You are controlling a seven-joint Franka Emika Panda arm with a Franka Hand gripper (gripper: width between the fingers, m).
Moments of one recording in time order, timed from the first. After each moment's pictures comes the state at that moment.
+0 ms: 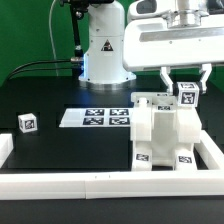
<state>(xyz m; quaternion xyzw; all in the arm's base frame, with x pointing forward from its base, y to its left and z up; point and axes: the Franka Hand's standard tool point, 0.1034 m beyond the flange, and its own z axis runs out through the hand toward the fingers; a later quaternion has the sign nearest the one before) 0.543 0.105 0.119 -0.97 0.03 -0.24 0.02</state>
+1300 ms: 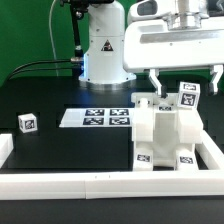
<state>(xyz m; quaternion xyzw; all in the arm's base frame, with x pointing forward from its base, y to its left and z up) 0.551 0.101 0.129 -0.98 0.03 -0.19 0.02</state>
